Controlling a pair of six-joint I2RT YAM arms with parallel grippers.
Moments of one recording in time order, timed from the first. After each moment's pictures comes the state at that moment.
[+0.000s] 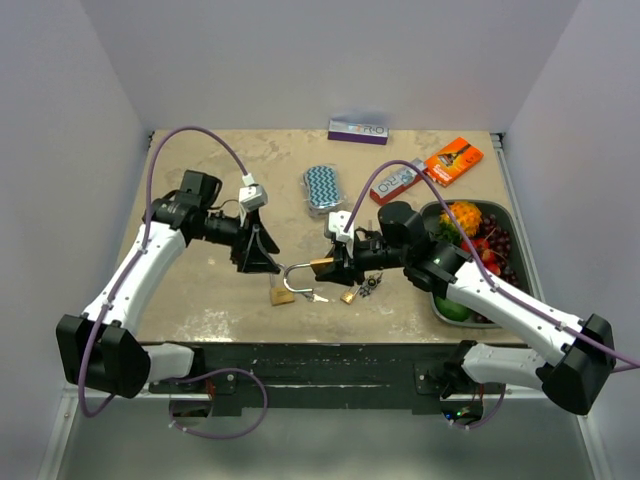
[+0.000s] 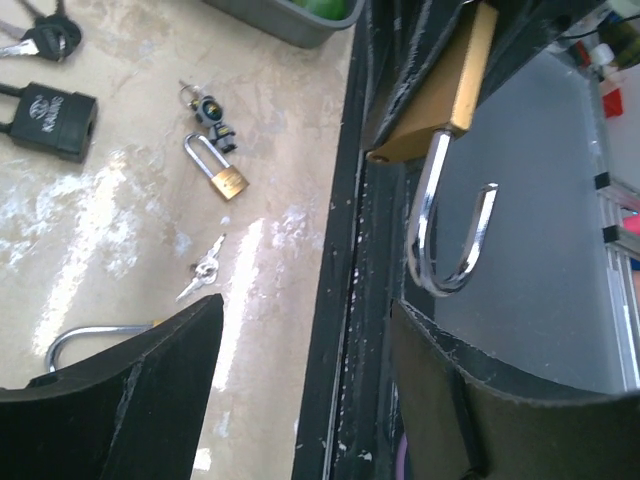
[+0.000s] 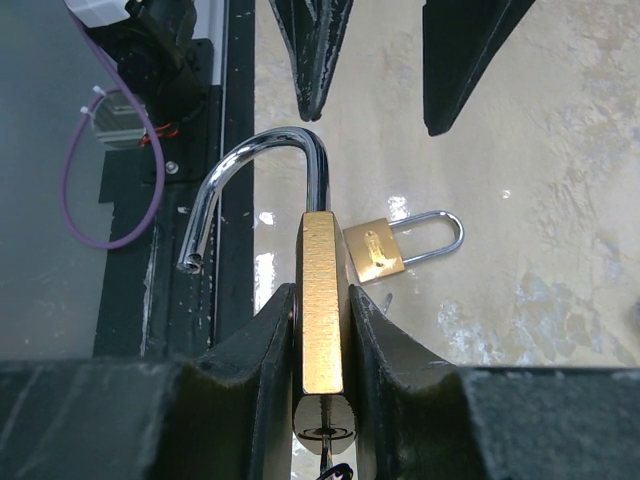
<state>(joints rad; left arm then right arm) -0.21 1.28 1.15 -0.98 1.15 0.58 0.80 1.15 0.96 -0.22 -0.65 -0.22</state>
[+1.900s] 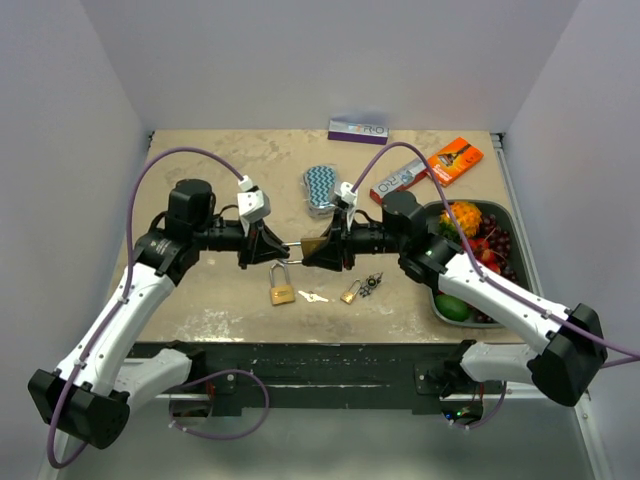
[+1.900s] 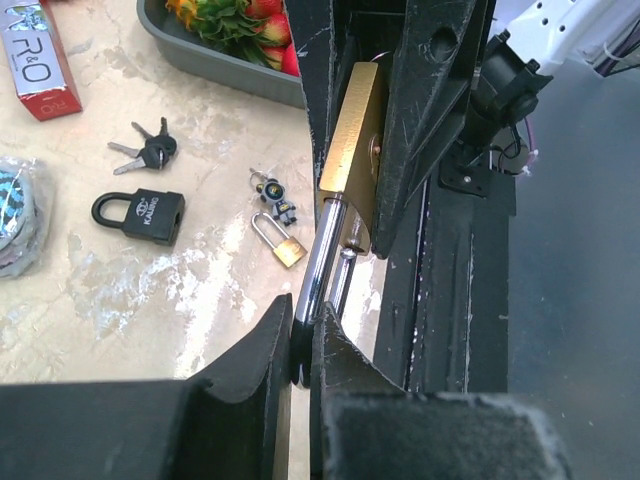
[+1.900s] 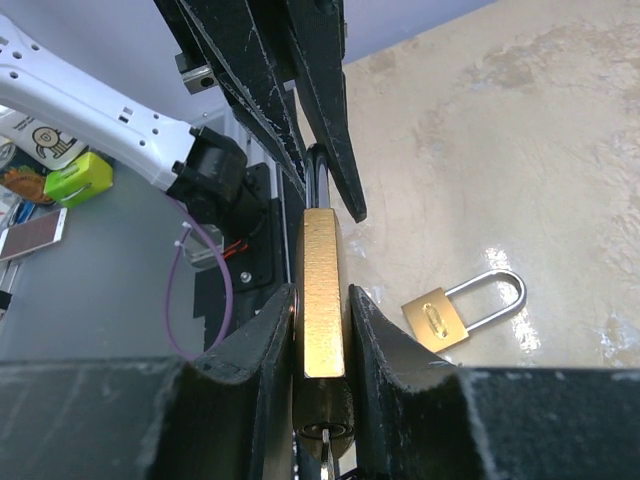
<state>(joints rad) -0.35 1.01 1.03 -0.55 0.96 0.26 0.76 1.22 0.96 0.06 -0.73 0.23</state>
